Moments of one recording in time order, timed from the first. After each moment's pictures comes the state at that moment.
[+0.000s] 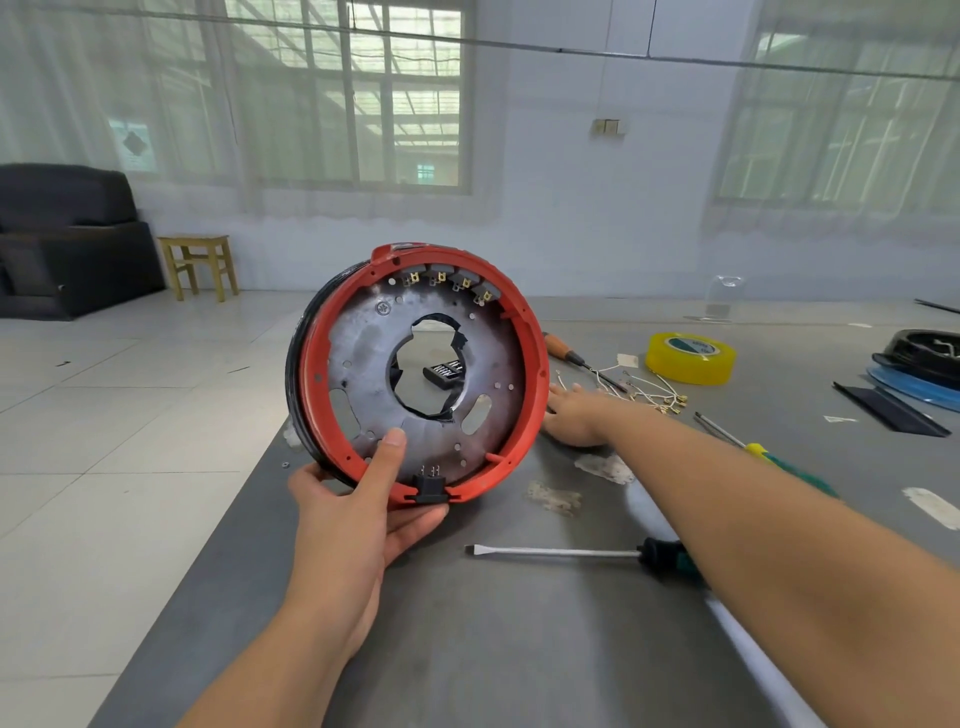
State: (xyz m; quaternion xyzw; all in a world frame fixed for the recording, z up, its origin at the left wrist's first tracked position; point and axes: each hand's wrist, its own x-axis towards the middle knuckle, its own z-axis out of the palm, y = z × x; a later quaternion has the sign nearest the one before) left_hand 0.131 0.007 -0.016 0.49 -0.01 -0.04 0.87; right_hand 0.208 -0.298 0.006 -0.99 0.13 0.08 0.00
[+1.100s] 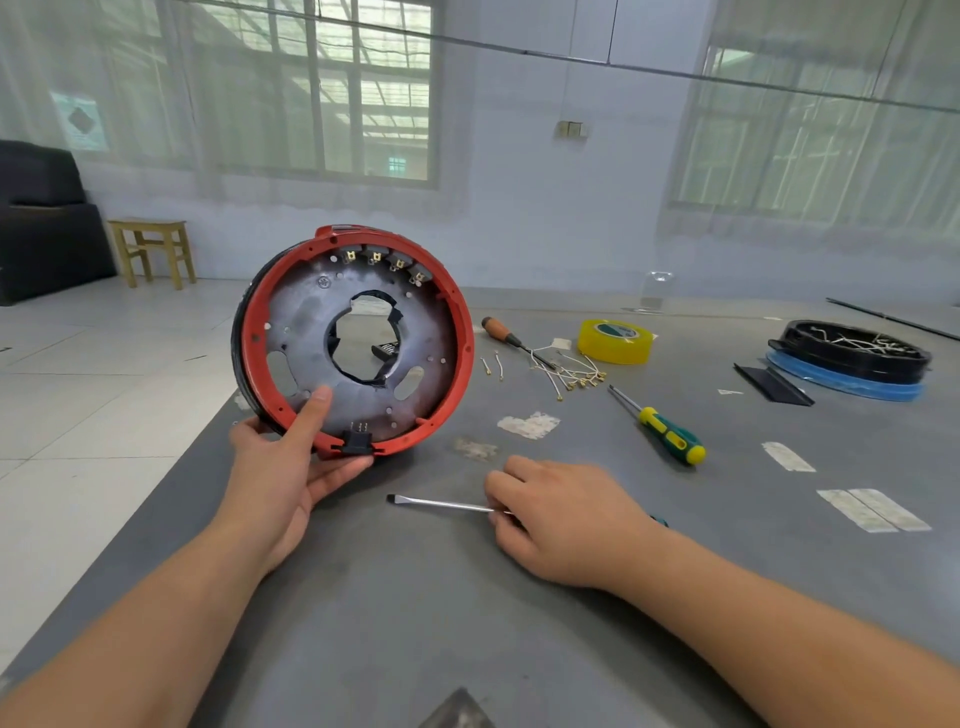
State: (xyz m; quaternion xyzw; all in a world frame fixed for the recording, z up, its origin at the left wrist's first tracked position) left_hand 0.121 0.014 -0.012 0.51 -0.03 -0.04 0.86; right_hand -0.032 -0.211 0.003 -0.99 -0.07 -0.09 -0.09
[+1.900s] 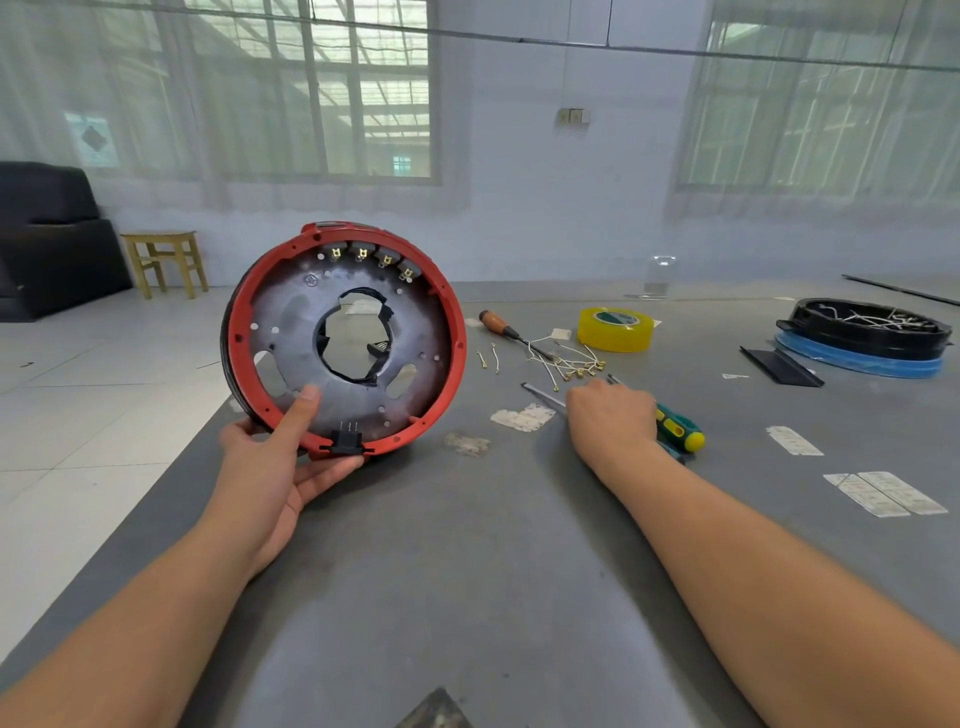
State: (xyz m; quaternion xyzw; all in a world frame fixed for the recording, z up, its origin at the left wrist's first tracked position) left_hand 0.118 0.013 -0.012 0.53 -0.05 -0.04 0.85; right_hand 0.039 -0.299 0.009 -0.95 0.25 -0.10 -0.17
